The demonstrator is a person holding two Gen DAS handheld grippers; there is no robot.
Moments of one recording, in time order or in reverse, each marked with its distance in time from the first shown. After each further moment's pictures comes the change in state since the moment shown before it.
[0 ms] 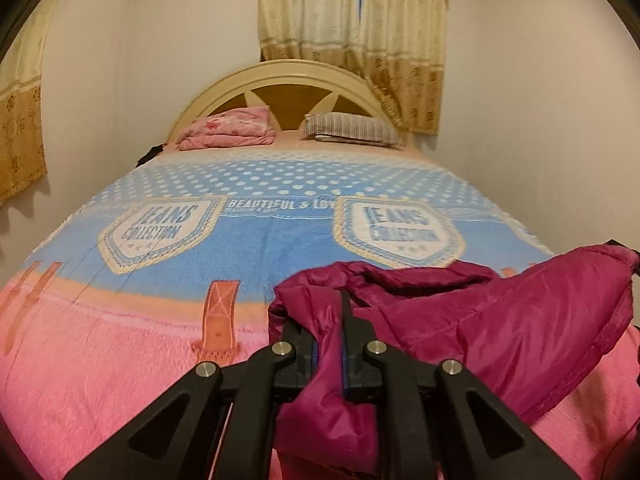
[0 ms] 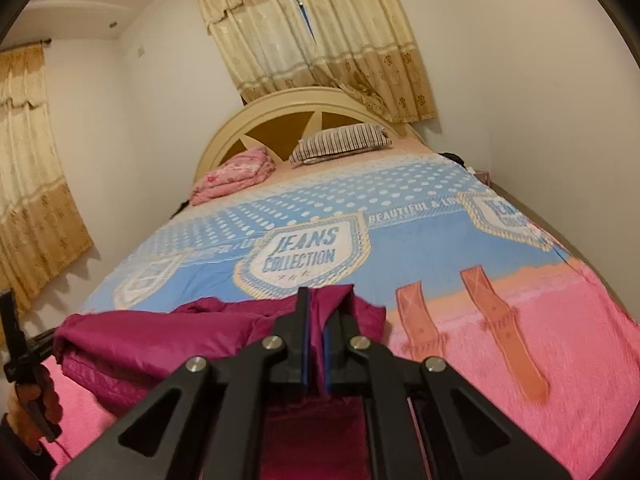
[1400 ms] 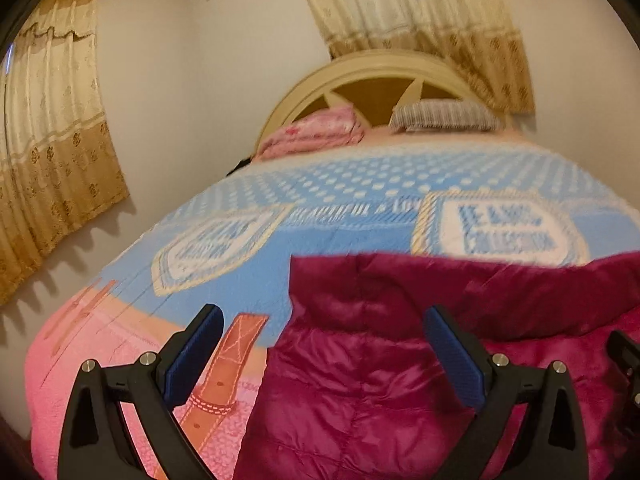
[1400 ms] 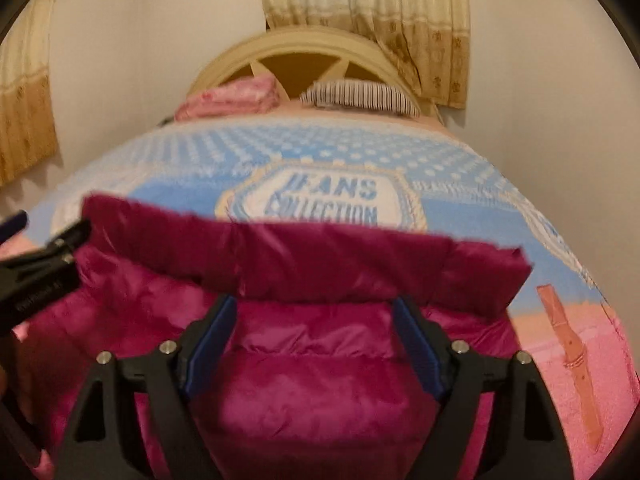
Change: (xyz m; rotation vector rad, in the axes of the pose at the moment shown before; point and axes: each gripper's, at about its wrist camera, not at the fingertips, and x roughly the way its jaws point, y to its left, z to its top) left arm 0.143 -0.060 0.012 0.040 0.003 0.466; right arm 0.158 0.103 -0.049 -0.225 0.194 -0.141
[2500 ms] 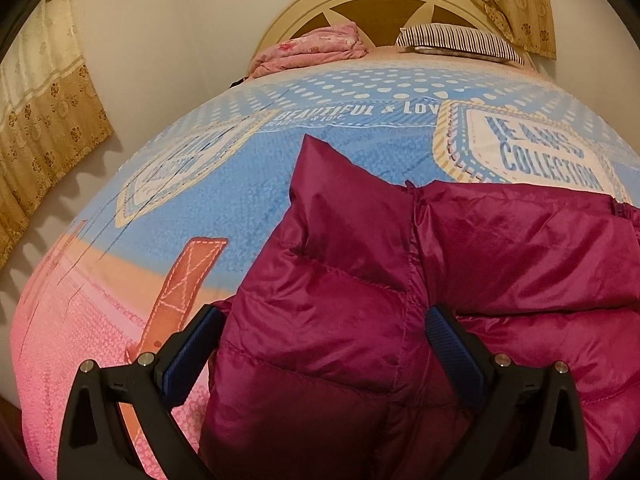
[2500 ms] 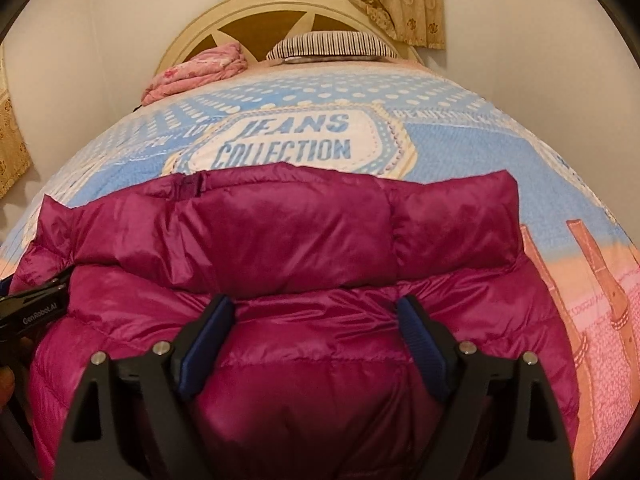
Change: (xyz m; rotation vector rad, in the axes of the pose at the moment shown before) left arm 0.090 -0.015 -0.034 -0.003 0.280 -0.011; right arm 0.068 -0.038 -0.020 0.137 0.127 0.003
